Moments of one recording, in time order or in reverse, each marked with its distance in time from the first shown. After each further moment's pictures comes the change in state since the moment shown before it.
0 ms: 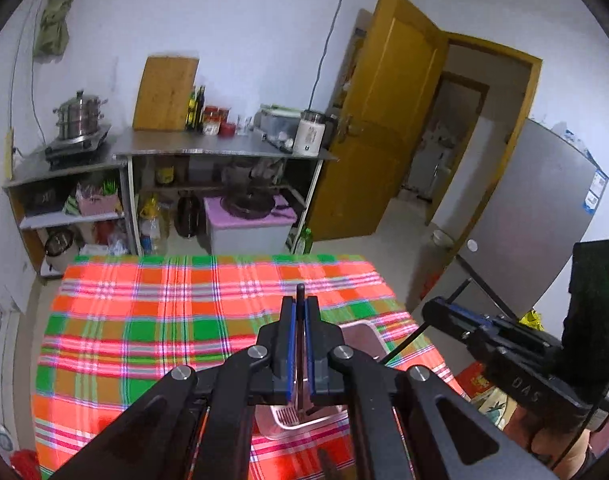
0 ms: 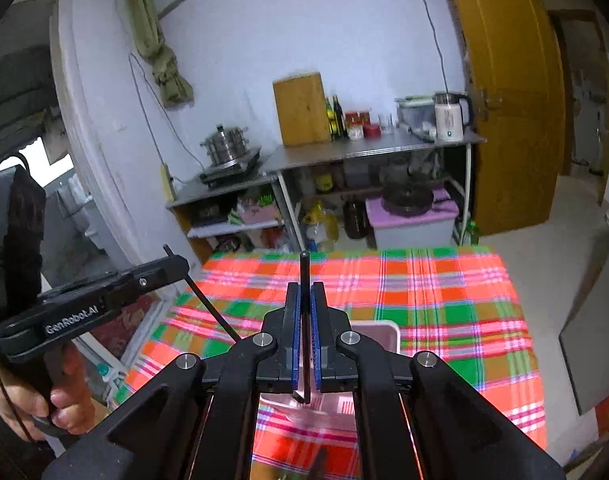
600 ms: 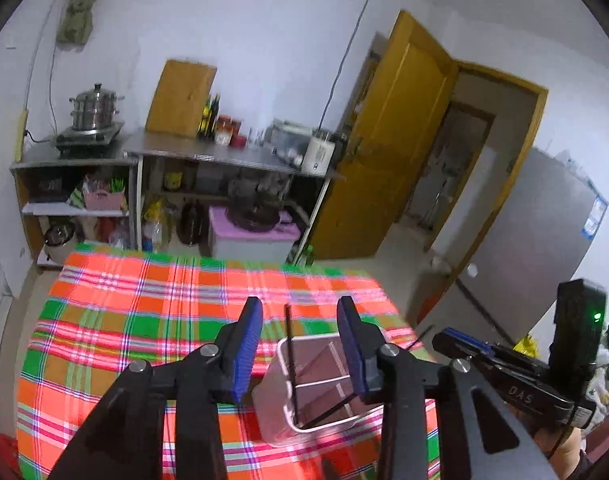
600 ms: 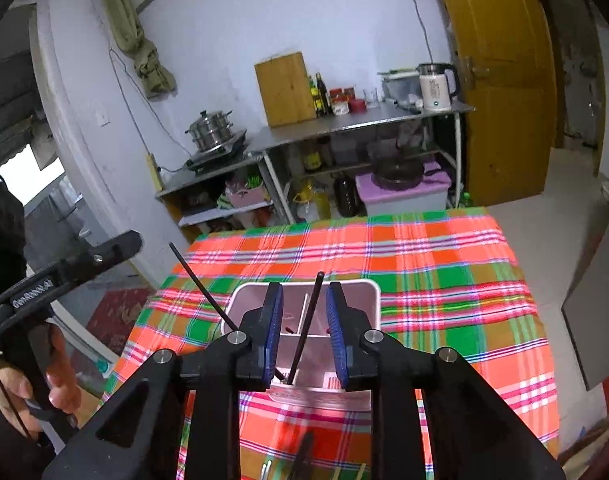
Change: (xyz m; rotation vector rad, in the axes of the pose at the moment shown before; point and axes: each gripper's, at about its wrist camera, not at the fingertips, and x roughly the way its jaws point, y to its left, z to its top) left arm -0.019 0.028 -0.023 -0.064 -0.117 -0.019; right arm 0.000 -0.029 -0.025 0.054 0.029 -0.017
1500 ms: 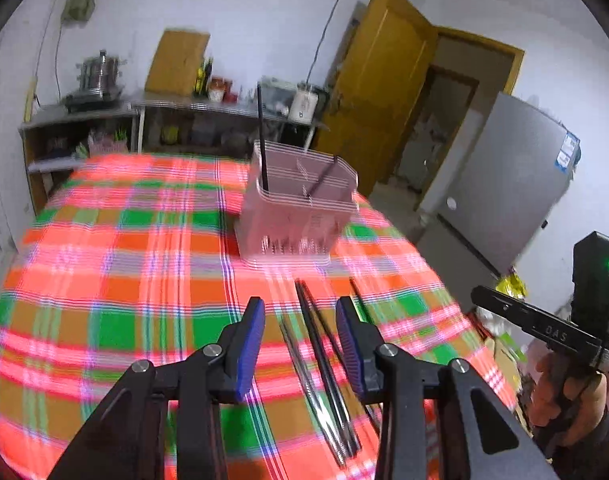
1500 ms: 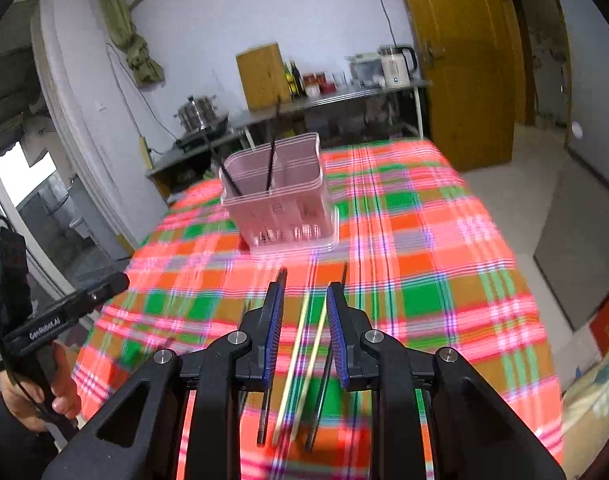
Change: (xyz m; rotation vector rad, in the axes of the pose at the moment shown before) left arm -0.101 -0.032 -0.218 0.021 0.144 -0.019; right arm -0.121 -0.016 -0.184 0.049 0.044 -0.068
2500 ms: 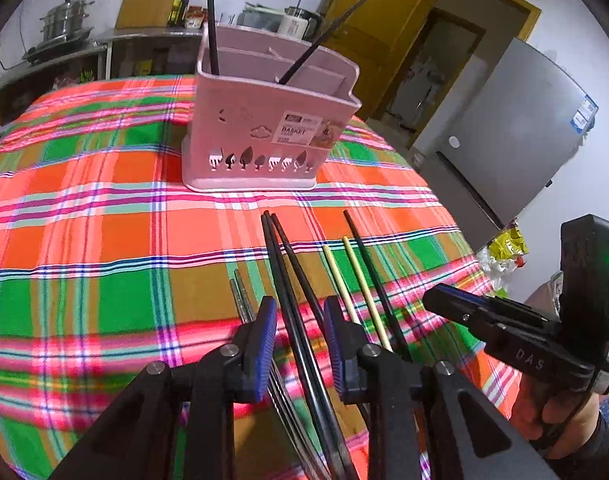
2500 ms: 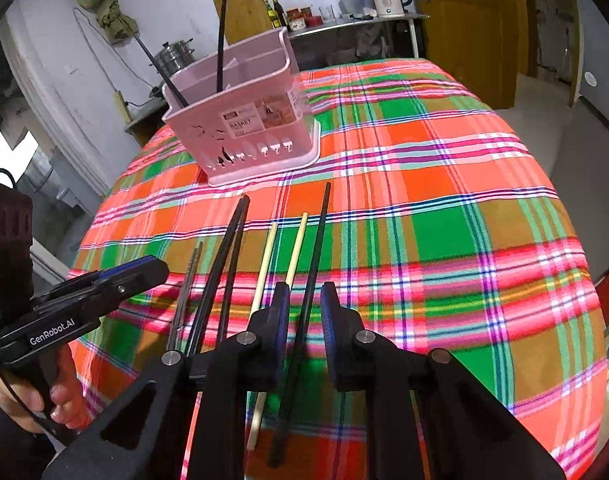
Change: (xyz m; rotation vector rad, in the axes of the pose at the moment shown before) left arm 0.128 -0.015 -0.008 -0.002 0.255 -0.038; right arm 0.097 -0.027 -0.027 0.030 0.217 -0.021
